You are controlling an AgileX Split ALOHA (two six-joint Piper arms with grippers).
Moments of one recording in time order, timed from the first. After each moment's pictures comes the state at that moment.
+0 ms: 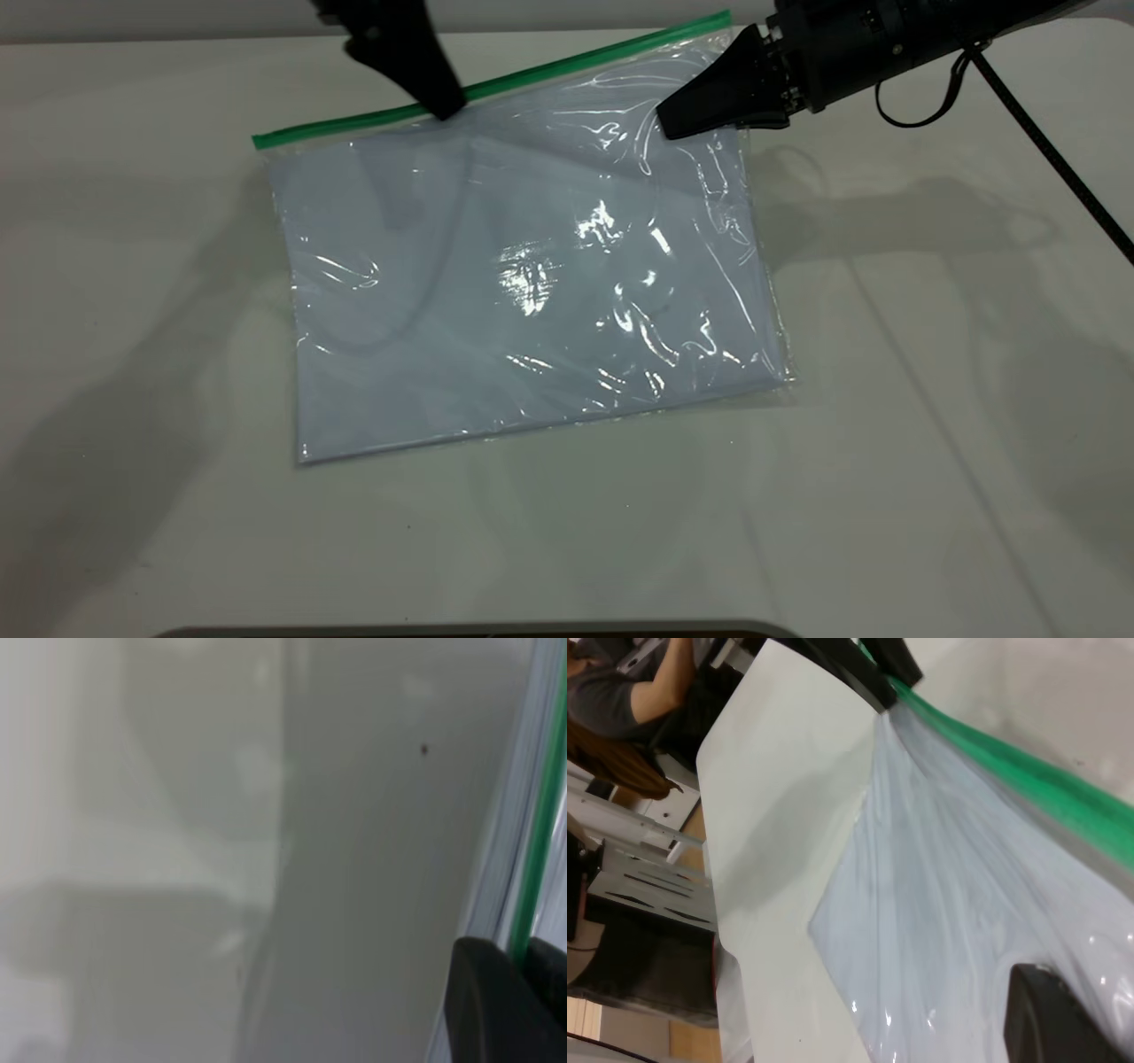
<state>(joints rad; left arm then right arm) -0.21 2.53 -2.05 -0.58 1.13 1.29 0.08 2.60 -1.70 1.32 1.19 -1.45</state>
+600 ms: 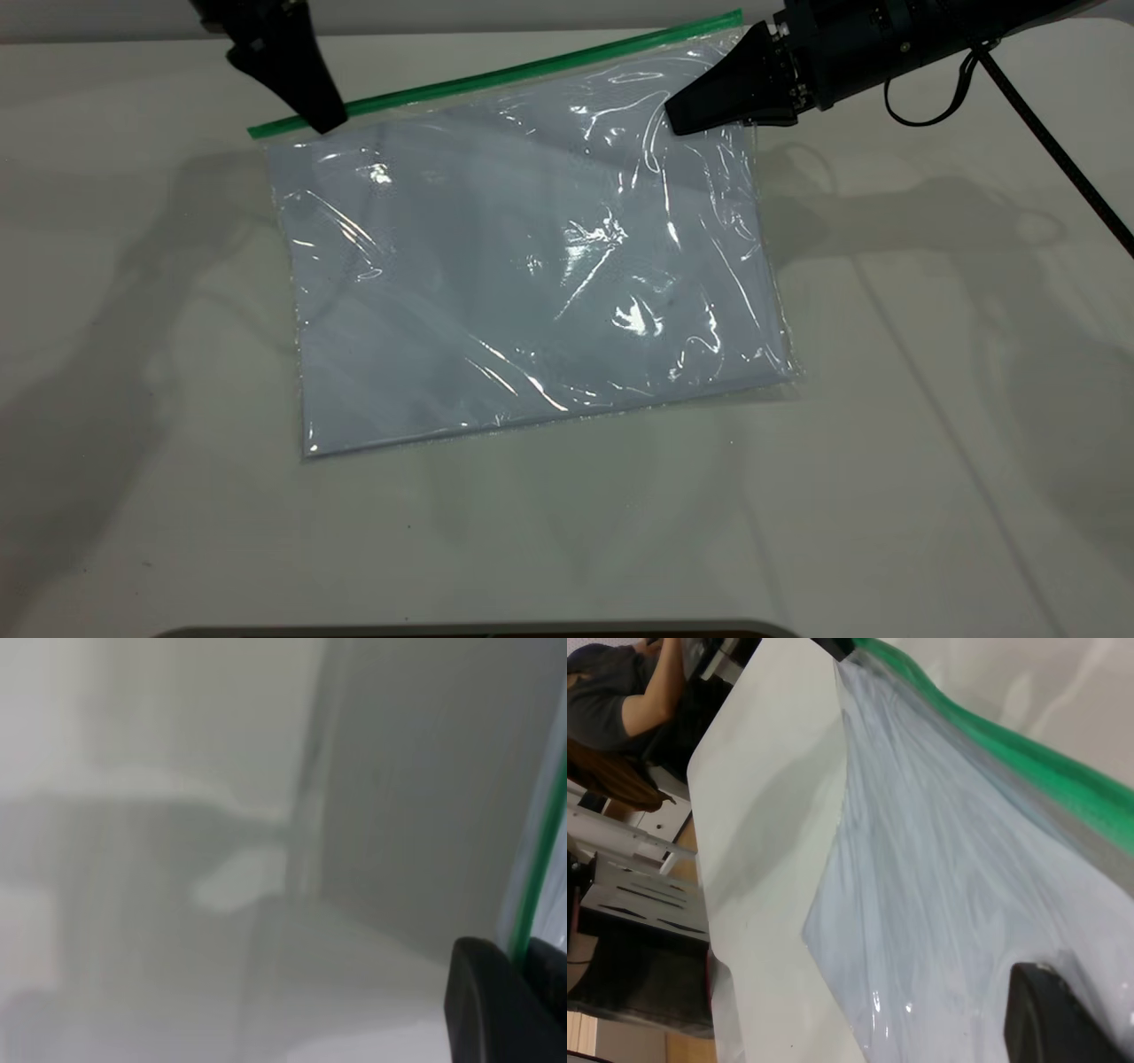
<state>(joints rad) -0.10 2.53 -2.05 -0.44 1.17 1.24 0.07 2.60 -1.70 1.32 1.18 -1.44</state>
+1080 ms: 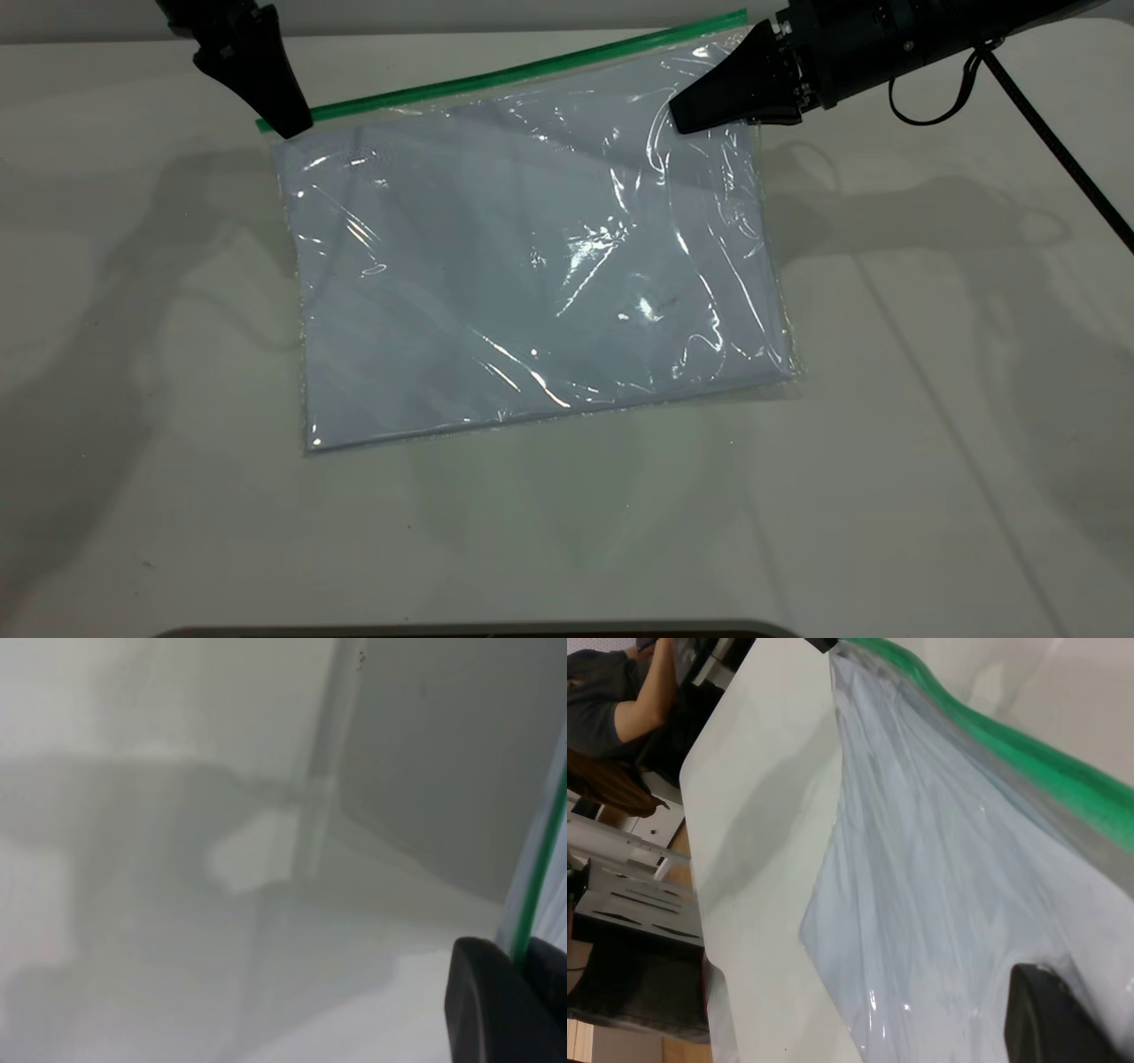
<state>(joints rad) -0.08 2.53 -2.05 -0.38 1.17 1.23 0.07 2.60 -1.71 1.32 1.17 -1.44</state>
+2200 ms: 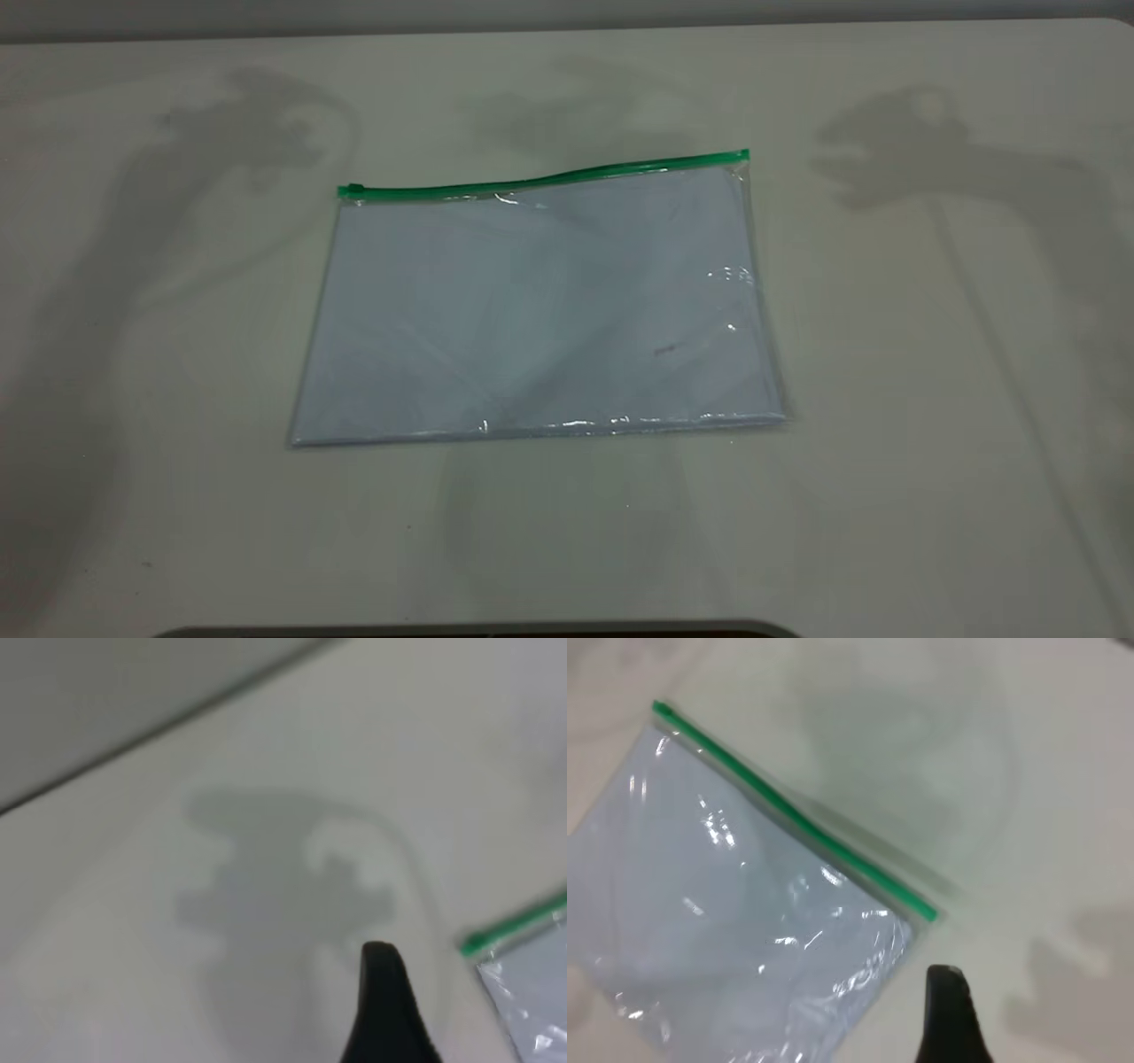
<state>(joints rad) -0.07 2.32 -2.45 -0.11 1.17 0.31 -0.02 2.14 -1.96 0.61 1.14 -0.78</state>
